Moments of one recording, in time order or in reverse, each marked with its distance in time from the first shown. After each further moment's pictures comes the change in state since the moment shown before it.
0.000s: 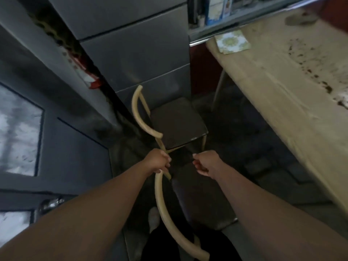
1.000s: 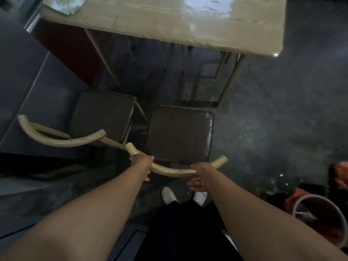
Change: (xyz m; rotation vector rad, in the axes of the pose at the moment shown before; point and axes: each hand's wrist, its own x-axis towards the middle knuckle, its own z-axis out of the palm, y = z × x) left_hand 0.067 -0.110 0.023 0.351 -0.145 -0.109; right_hand -0.031 0.215 0.150 0.953 0.328 0.508
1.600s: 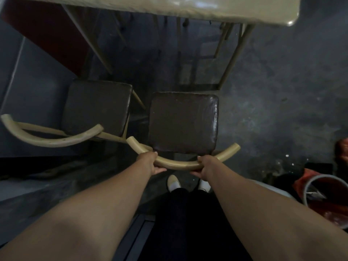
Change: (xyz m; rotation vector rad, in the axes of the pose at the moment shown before) left_hand 0.053 -0.002 0.010 -0.299 -0.198 -0.198; right_hand 0.062 -0.005 0.033 0.446 0.042 0.077
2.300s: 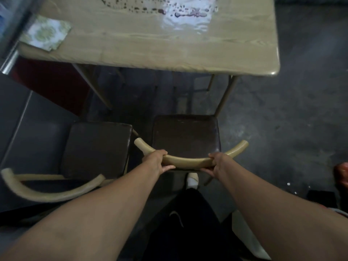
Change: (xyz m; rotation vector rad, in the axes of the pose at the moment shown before) left_hand -0.039 0.145 0.068 0.010 -0.039 0.114; right_hand -0.010 -0.162 0.026 0.113 0.055 -0.153
